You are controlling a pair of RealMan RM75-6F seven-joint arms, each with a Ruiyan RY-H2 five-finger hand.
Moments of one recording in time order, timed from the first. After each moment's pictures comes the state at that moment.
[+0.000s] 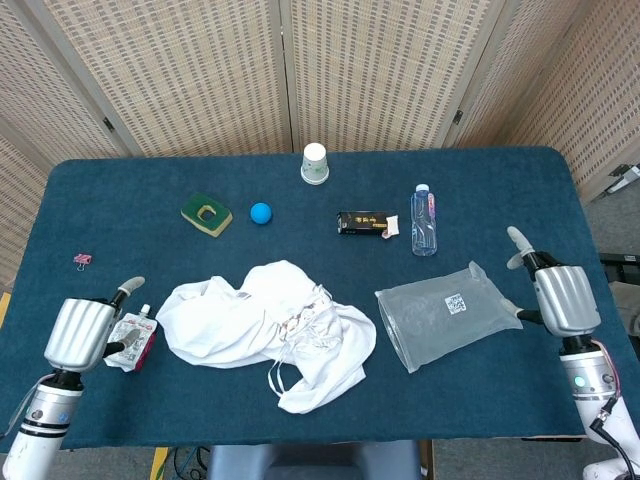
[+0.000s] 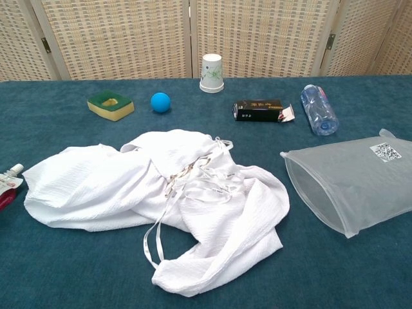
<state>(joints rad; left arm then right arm) -0.29 -1.16 -0.09 -1.75 1.52 1.43 0.37 0.29 -1.13 0.15 -1.63 -1.42 1.36 -0.05</state>
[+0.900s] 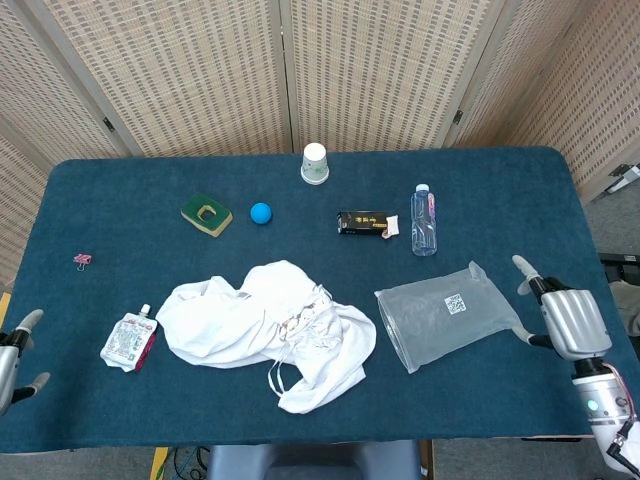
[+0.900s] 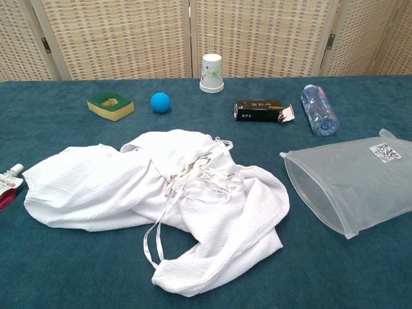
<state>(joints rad) -0.08 -1.02 0.01 -1.70 1.42 1.52 0.31 0.23 -1.06 0.08 -1.69 -1.43 1.34 -0.08</state>
